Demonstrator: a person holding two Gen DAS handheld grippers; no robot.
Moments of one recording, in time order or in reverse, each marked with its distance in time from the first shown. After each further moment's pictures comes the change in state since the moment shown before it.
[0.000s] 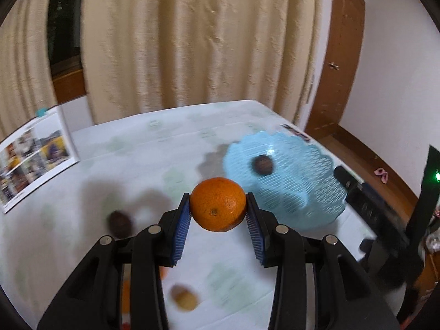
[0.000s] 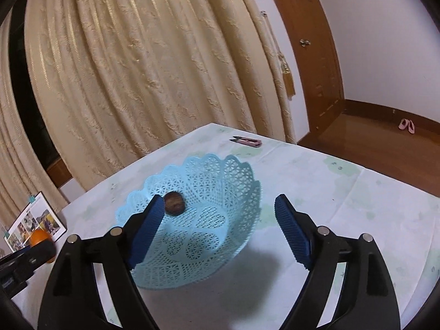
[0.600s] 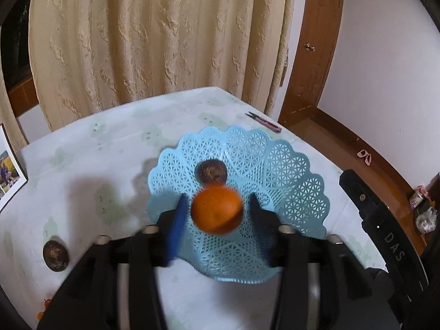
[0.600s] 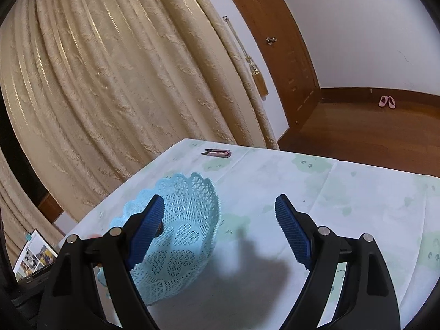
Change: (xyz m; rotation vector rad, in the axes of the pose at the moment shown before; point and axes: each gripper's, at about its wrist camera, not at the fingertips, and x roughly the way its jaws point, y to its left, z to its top) left arm 0.069 -0.059 0.021 0.072 0.058 -0.106; right arm -0.006 -0.035 0.009 0.156 -0.056 -0.070
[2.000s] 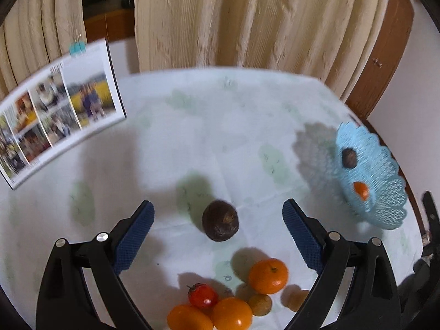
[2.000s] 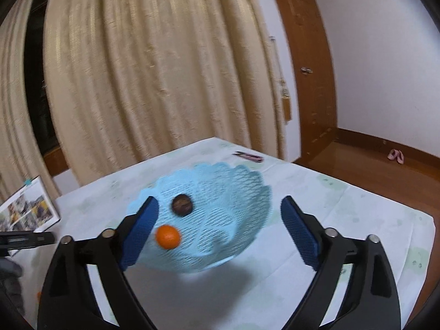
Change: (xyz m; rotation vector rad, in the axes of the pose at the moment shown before) left arm -0.043 0.202 -0.046 -0.256 0.171 0.183; right arm -0.042 0.074 -0.039 -0.301 -0.053 0.040
